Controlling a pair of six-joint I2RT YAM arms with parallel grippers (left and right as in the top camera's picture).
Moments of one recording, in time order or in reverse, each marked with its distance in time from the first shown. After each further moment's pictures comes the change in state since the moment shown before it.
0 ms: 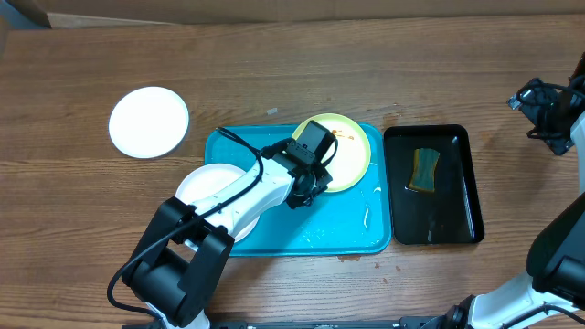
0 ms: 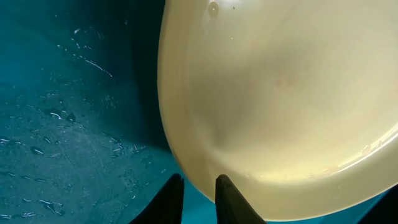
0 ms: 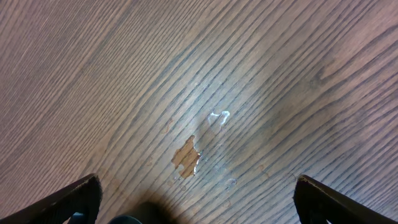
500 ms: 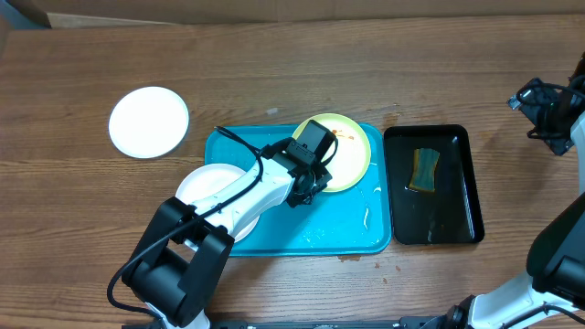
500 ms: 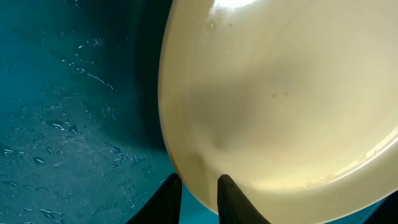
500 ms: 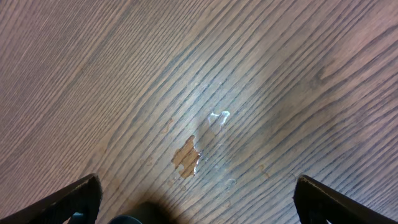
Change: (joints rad) left arm 0.000 0.000 0.000 0.012 -0.031 -0.002; right arm 0.000 0.000 0.000 0.000 0.000 0.000
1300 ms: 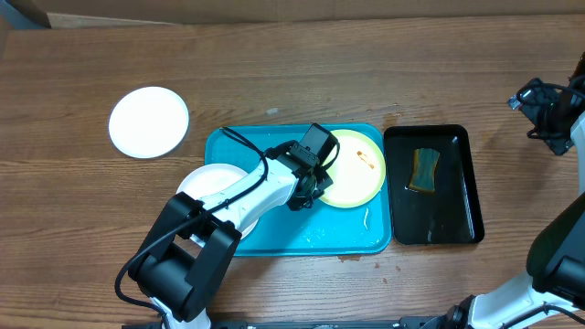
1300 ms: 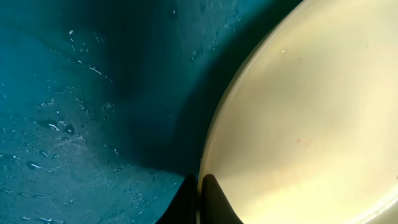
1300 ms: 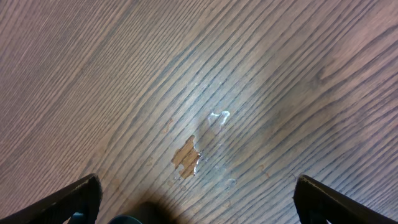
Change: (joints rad) left arm -0.012 0.034 -0.004 -0.006 0.015 0.035; right arm 0.000 0.000 0.000 0.000 0.000 0.000
